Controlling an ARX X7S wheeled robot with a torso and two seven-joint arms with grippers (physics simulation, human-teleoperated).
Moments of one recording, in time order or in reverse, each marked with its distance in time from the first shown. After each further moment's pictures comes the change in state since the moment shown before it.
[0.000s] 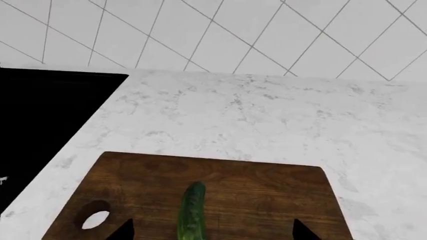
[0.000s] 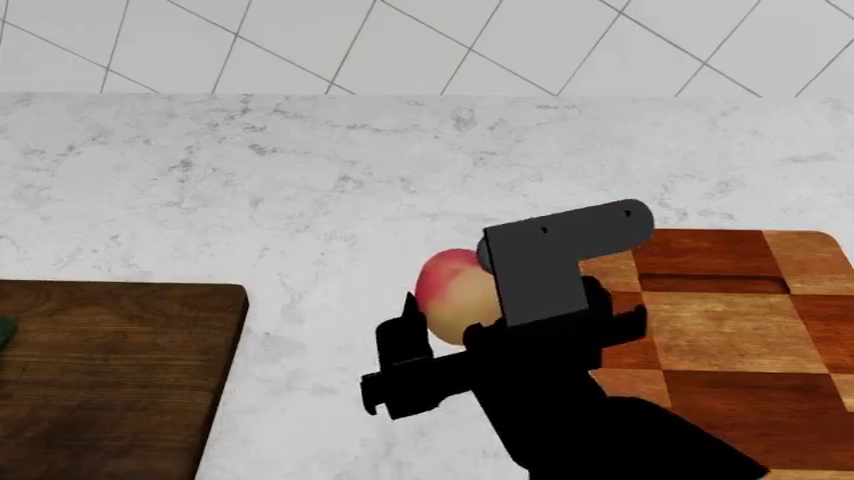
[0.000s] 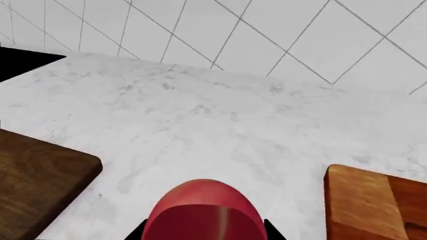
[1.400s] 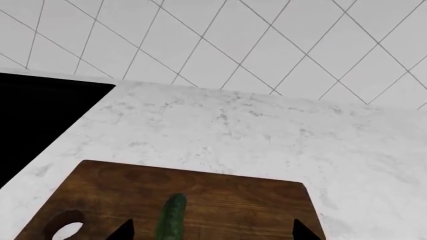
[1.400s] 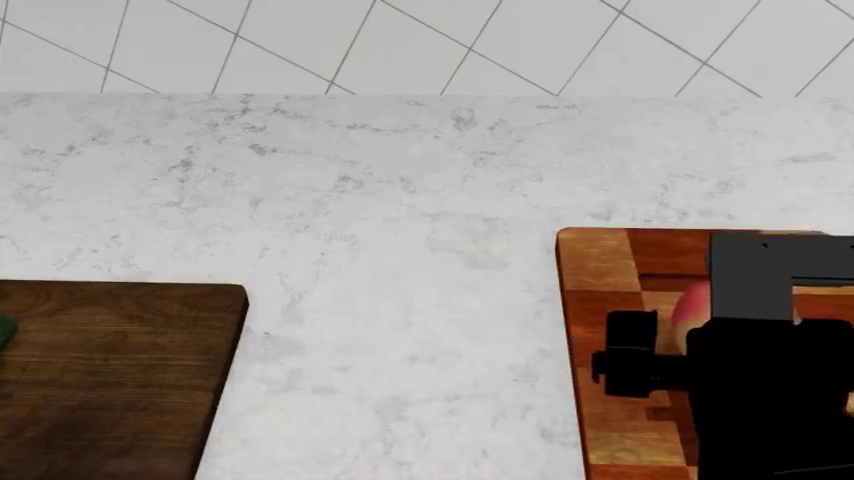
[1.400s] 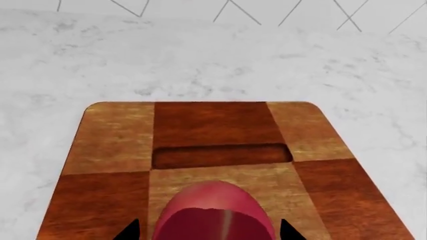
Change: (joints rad) left arm 0.094 0.088 -0.038 0.042 0.155 0.076 0.110; right arm 0.012 0.160 0.075 0.361 -0.186 -0.118 0.070
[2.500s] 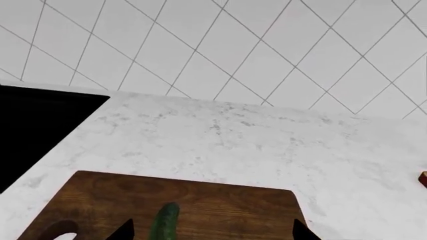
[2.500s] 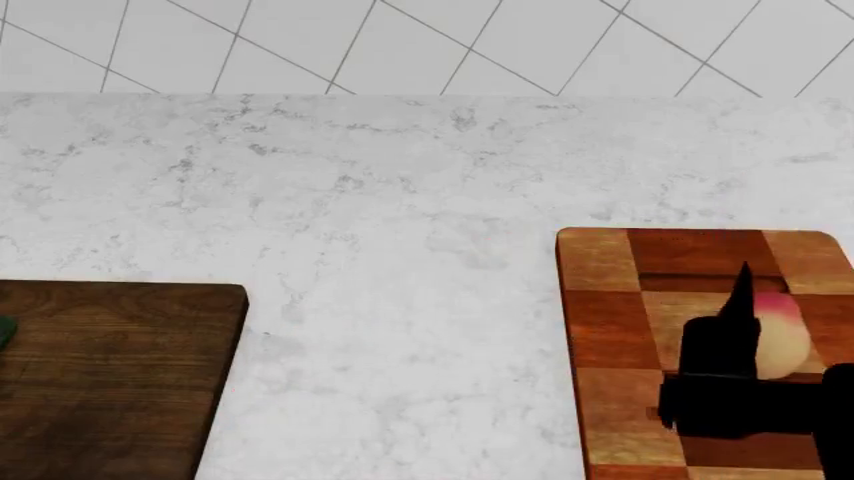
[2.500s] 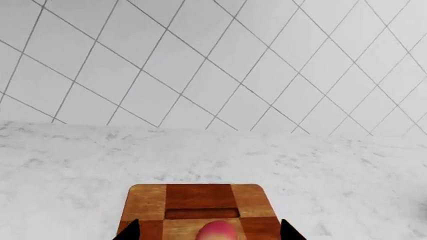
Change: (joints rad) left arm 0.036 -0.005 -0.038 0.047 0.005 0.029 0.022; right arm -0.112 0.218 0.556 -0.760 0.968 0.406 0.598
